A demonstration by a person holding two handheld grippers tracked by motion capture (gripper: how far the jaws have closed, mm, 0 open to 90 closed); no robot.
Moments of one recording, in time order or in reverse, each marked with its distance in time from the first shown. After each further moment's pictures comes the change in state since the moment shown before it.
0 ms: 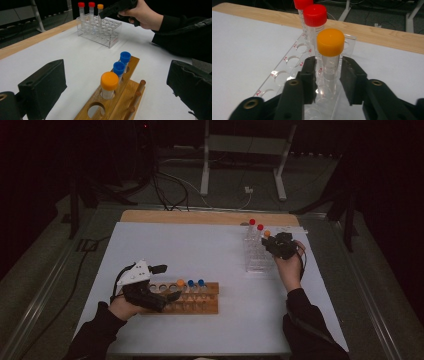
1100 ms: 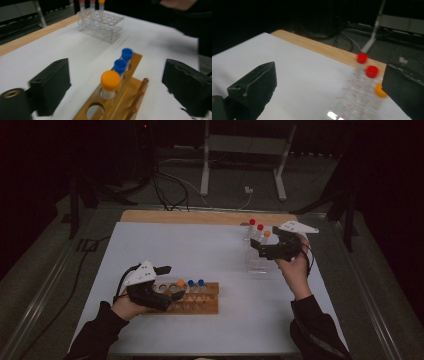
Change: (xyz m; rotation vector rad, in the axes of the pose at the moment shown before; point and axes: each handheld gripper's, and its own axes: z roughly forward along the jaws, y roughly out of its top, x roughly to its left) left arm -0.004 0.002 0.007 0.027 0.007 0.013; right arm 0.046 0.037 -0.073 -0.174 0.183 -0.096
